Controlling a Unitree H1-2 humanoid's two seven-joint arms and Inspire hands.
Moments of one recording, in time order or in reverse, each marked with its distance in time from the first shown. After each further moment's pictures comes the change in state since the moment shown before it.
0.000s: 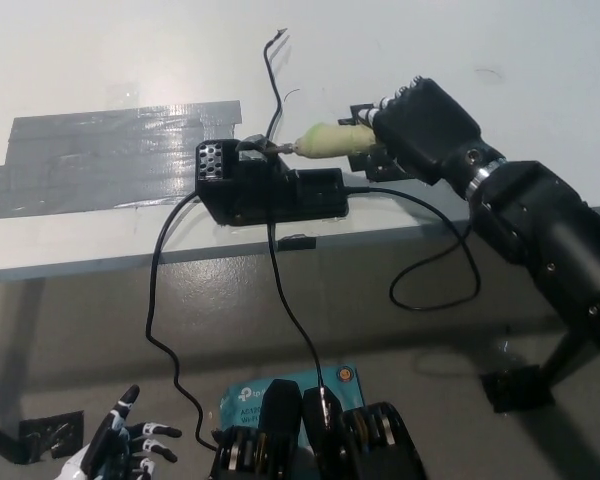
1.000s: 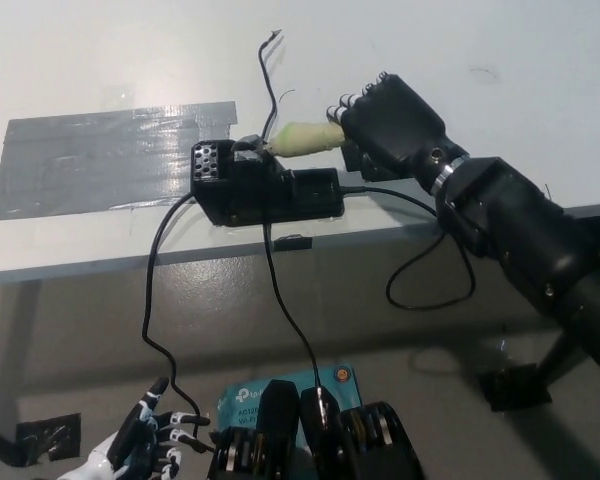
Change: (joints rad) left_arm -0.022 -0.026 -0.055 -0.034 0.006 0.002 0.000; right_arm -0.098 0.059 0.134 0.210 -0.028 -0.011 -0.195
